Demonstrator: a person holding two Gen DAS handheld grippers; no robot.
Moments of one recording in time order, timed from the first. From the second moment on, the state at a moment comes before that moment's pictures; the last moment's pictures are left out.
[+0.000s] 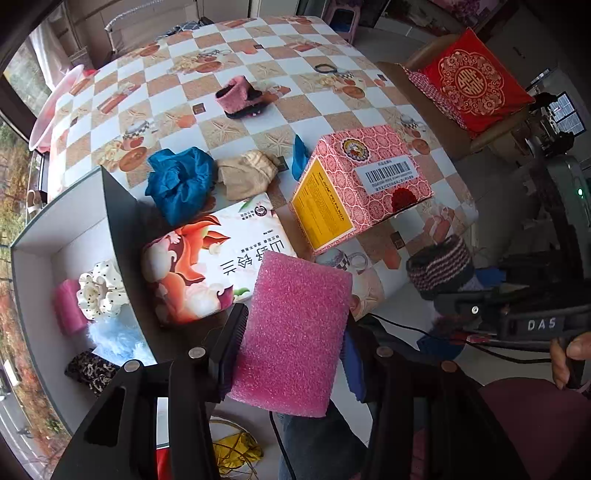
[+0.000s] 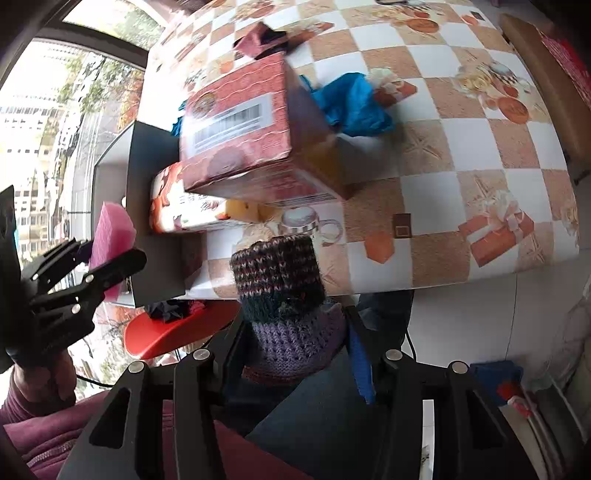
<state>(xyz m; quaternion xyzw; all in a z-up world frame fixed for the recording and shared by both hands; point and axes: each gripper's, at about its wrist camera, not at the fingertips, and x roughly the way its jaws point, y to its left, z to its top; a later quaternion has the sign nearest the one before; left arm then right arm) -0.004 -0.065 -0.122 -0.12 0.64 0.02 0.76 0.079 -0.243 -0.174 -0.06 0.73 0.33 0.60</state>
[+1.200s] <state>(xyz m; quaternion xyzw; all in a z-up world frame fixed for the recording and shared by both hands) -0.108 0.052 -0.096 -0.25 0.55 0.22 0.77 0.012 -0.042 -0.103 -0.19 0.63 0.48 0.57</state>
